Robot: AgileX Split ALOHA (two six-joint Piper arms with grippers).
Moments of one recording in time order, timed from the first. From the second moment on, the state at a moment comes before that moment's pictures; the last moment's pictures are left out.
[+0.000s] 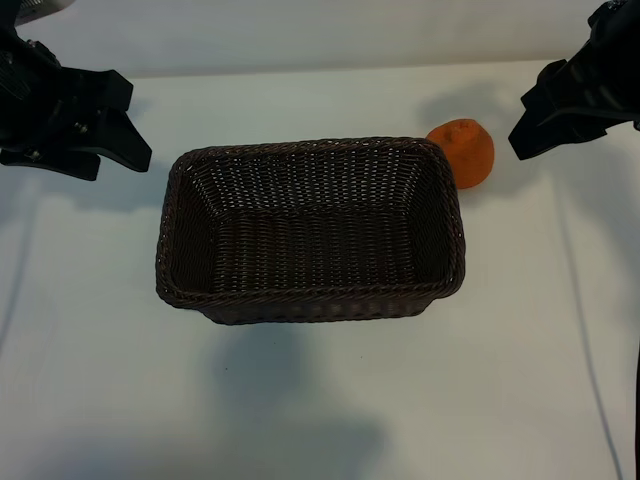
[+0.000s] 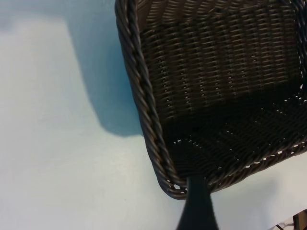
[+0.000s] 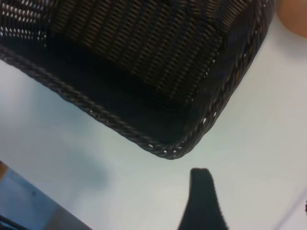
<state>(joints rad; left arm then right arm) -0.08 1.54 -1.34 -0.42 1.18 0.13 0.12 1.48 -1.40 0.36 1.22 -0.28</state>
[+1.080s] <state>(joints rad) -0.08 1.54 -1.34 -0.42 1.18 0.13 0.12 1.78 -1.40 0.33 0.73 -0.27</state>
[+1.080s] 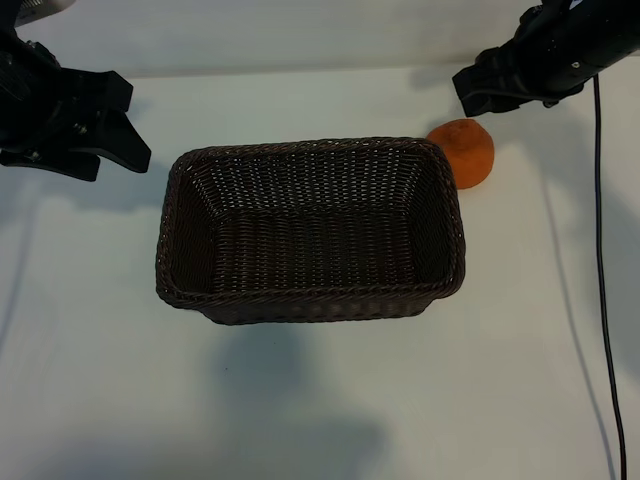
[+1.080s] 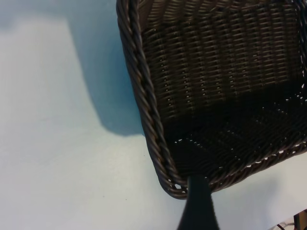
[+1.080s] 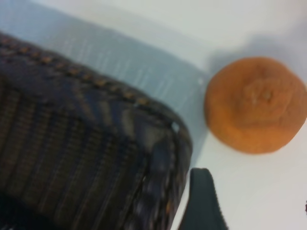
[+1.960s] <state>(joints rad) -0.08 1.54 -1.34 -0.42 1.18 0.13 0.12 1.99 -1.40 0.33 0.50 -0.27</state>
